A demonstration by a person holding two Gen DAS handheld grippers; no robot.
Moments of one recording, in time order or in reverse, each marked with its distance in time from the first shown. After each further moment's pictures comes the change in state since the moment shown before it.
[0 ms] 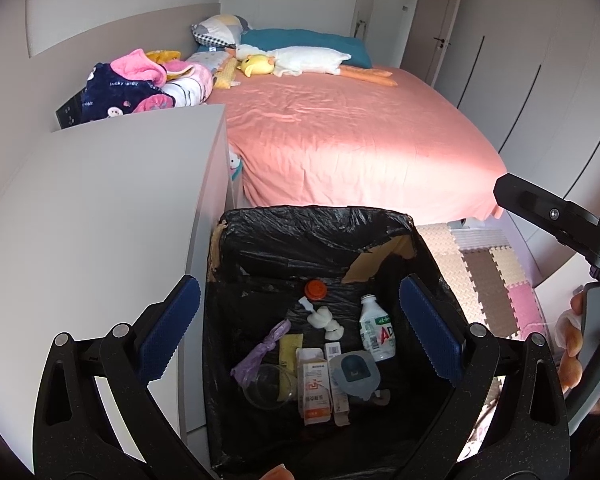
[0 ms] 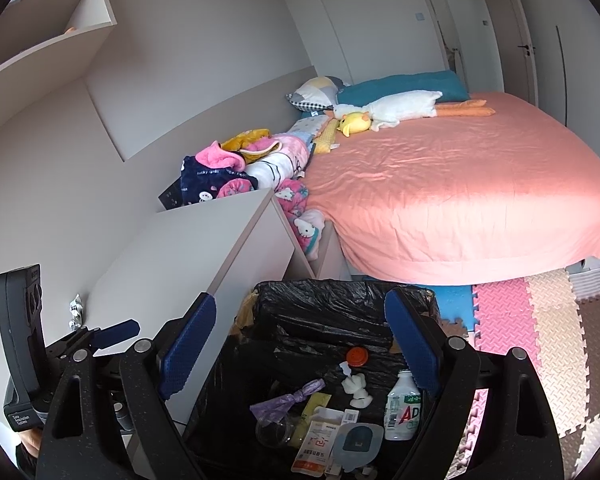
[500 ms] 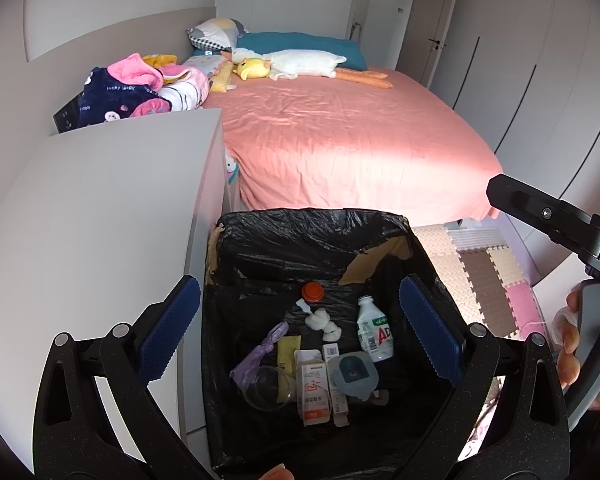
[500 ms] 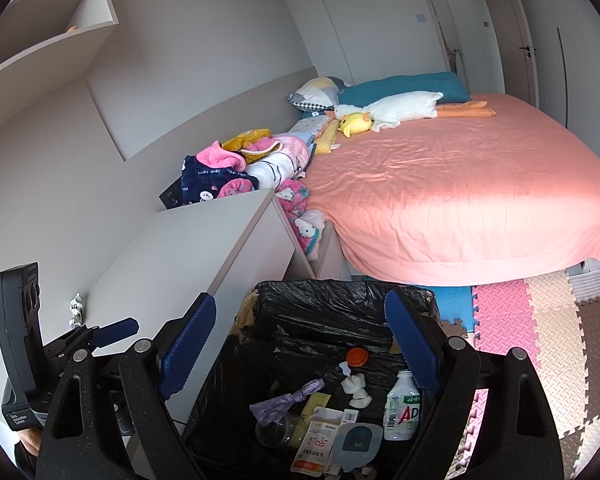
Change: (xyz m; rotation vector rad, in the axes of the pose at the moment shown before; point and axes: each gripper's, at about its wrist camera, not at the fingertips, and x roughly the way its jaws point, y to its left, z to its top) left arm -0.004 -0.001 0.000 0.012 -0.010 -0.010; right arm -0.001 0.000 0.000 -0.003 -0.002 0.001
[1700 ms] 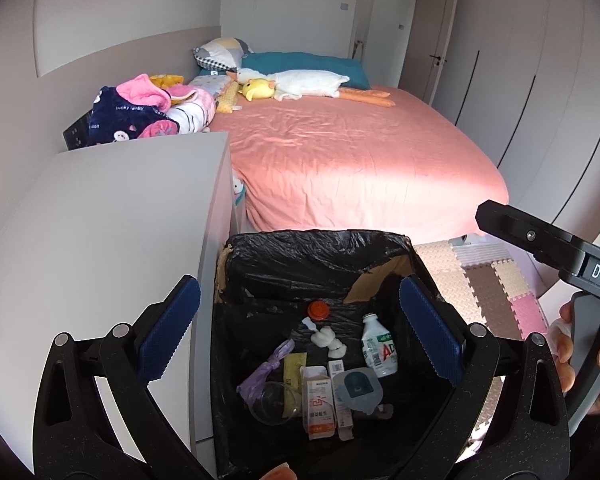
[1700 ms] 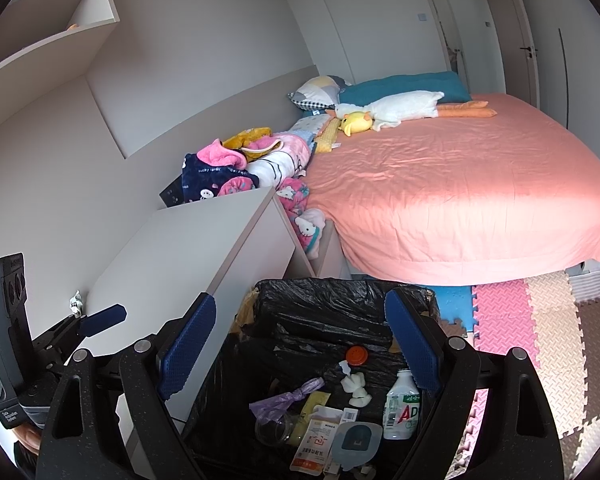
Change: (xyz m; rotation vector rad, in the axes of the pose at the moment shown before) left arm -0.015 0.001 0.004 -0.006 -0.079 0.019; right arm 0.000 0.001 -0.001 -0.005 0.003 0.000
